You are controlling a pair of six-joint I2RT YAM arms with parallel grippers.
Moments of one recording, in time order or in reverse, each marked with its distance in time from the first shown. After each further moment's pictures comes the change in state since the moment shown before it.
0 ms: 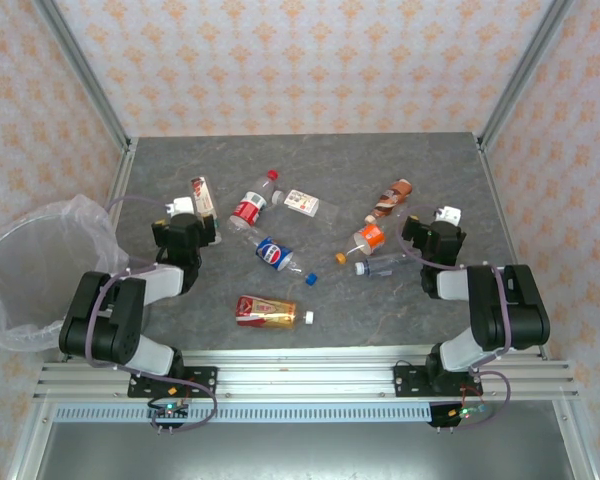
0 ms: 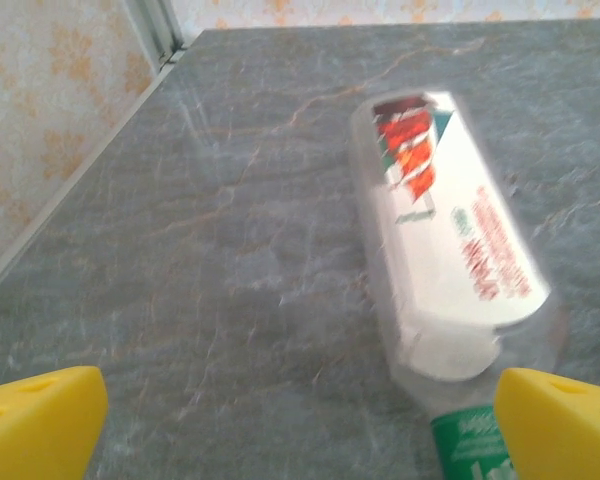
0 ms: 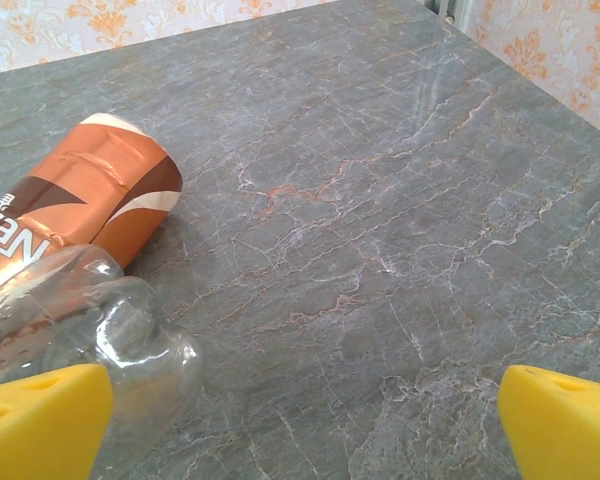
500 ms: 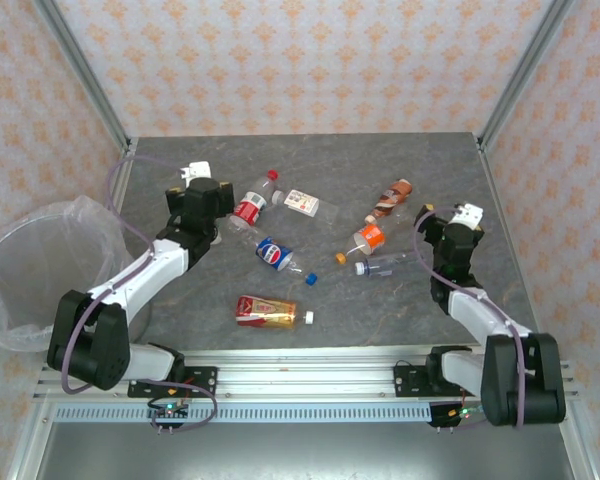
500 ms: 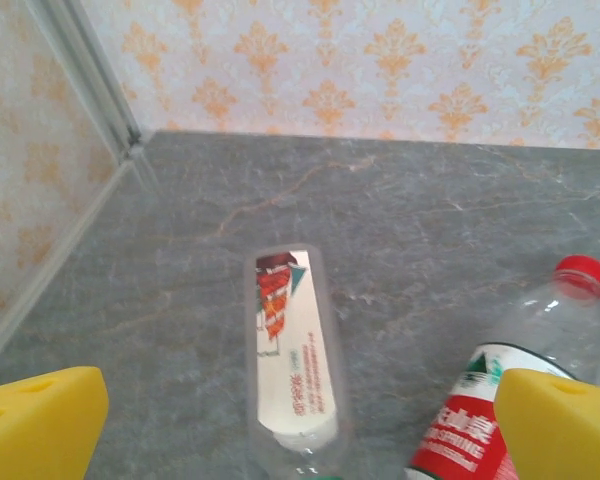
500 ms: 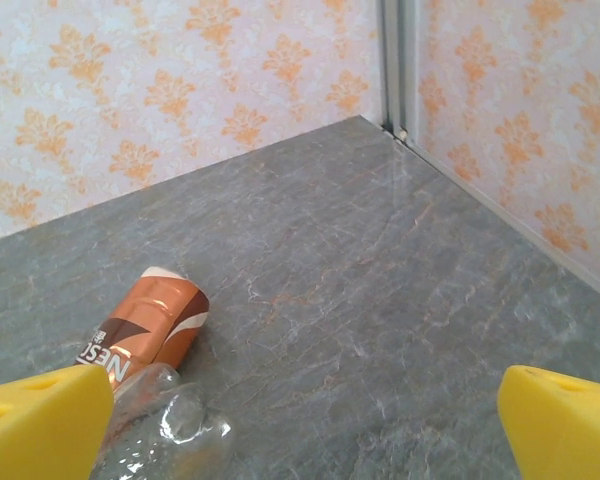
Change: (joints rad) left arm -0.181 -0.092 0.377 -0.505 -0.124 -0.146; right arm 0.000 -0.422 -0.013 -0.262 0.072 0.089
